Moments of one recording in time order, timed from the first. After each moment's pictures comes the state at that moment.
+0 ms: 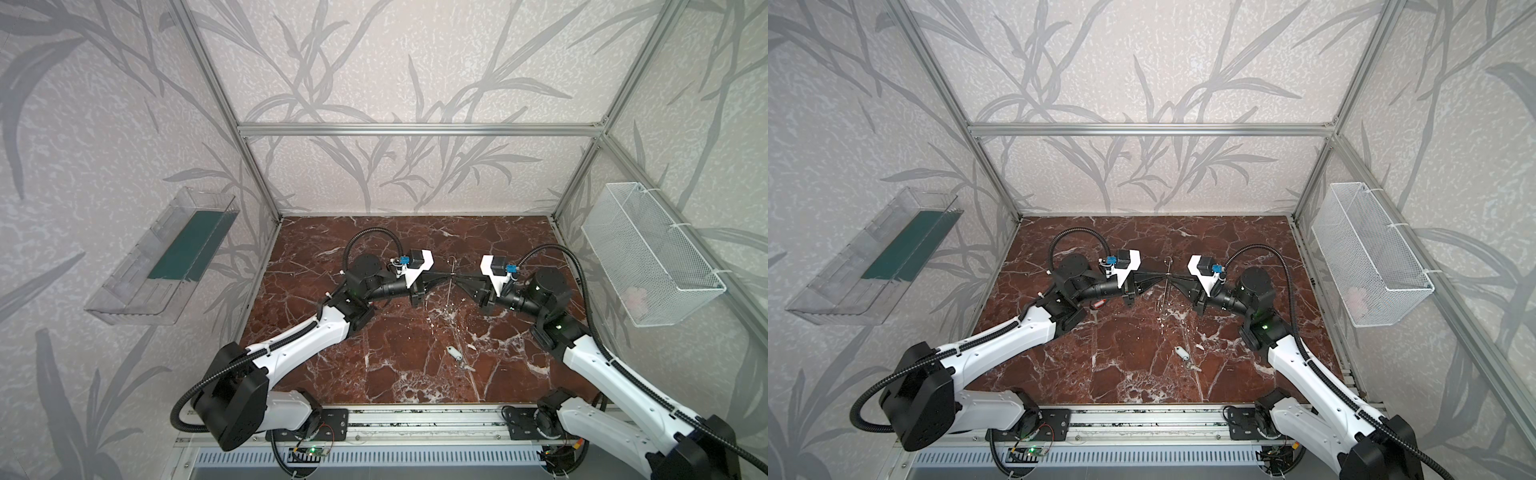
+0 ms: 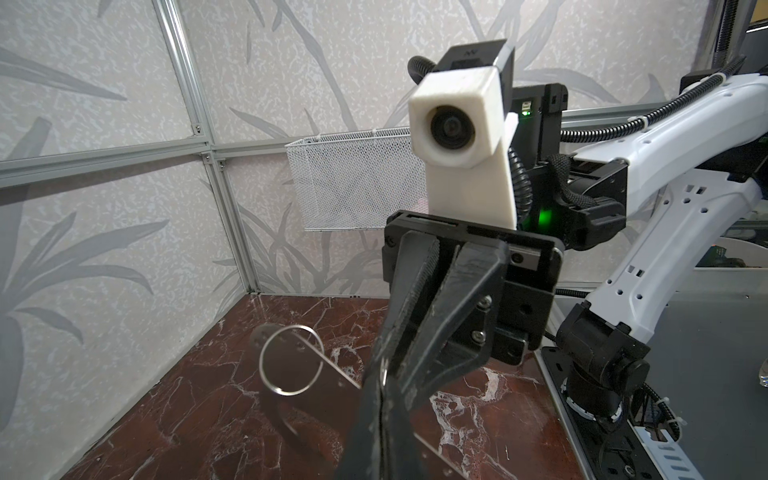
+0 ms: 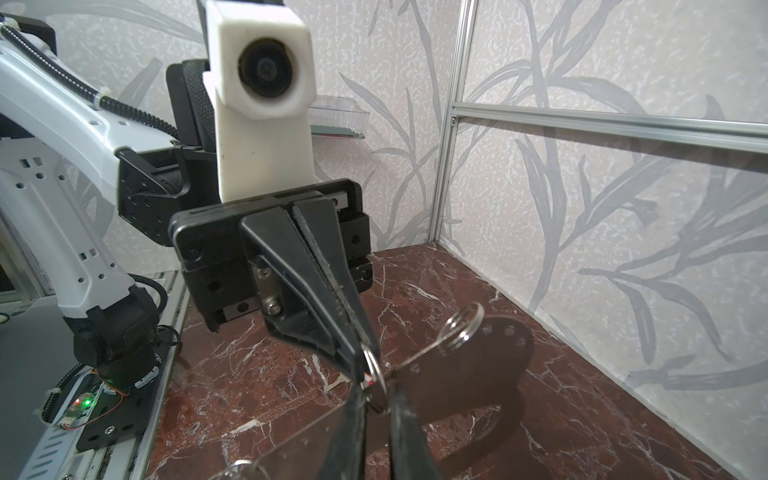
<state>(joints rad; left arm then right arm) -0.67 1.33 0.86 0.57 0.73 0.03 0.45 0.96 0.66 0.32 -0.73 -0.05</state>
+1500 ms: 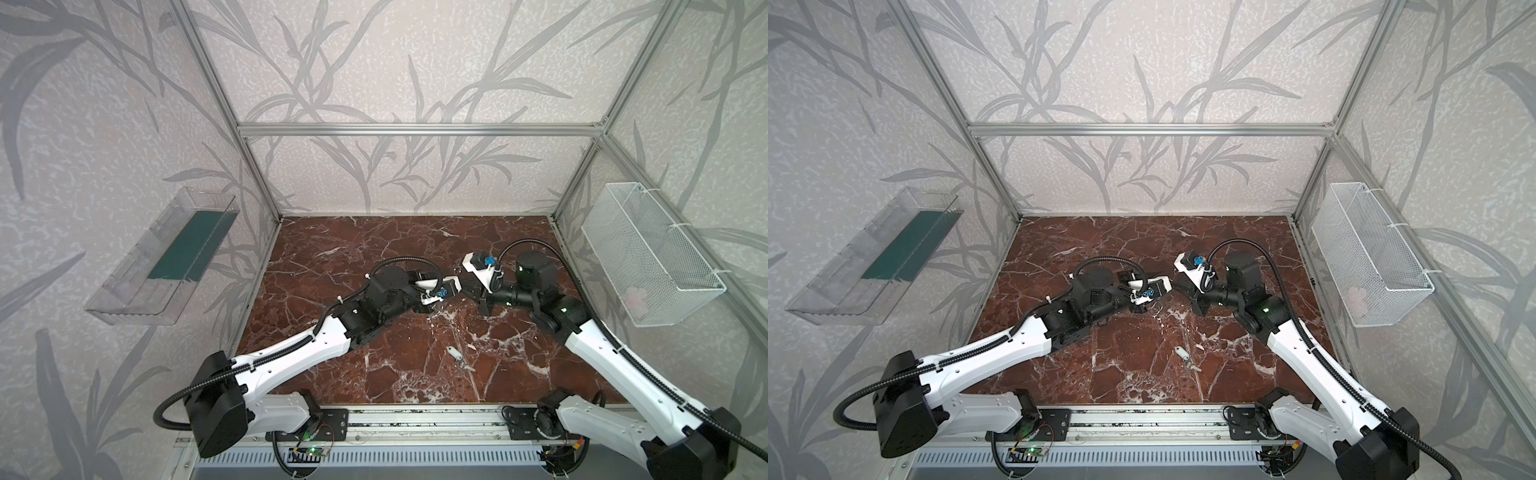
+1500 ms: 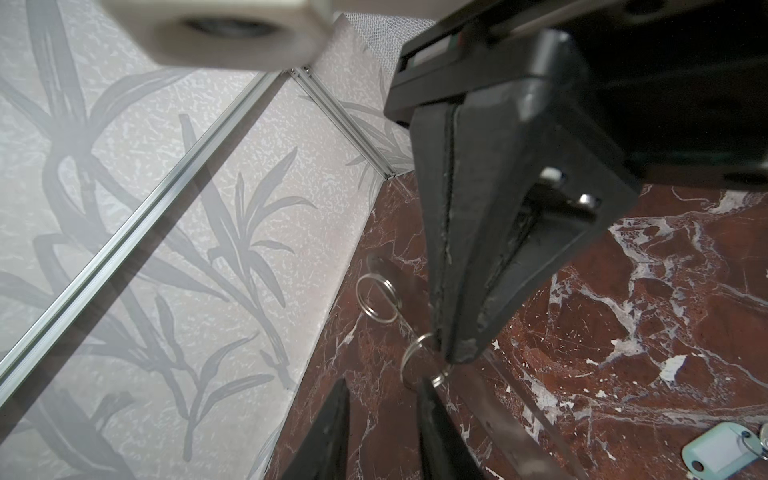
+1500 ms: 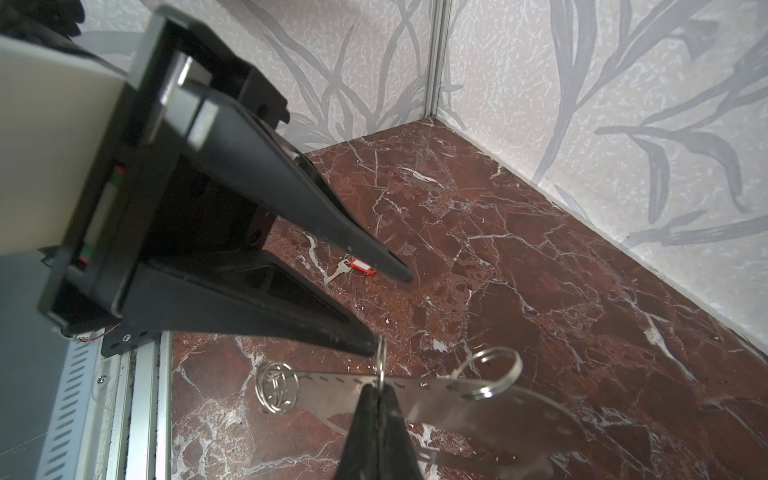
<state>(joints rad) -0.89 1.27 0.94 0.11 0.03 0.72 0.48 1.04 0.90 -0.30 -0.59 -0.24</state>
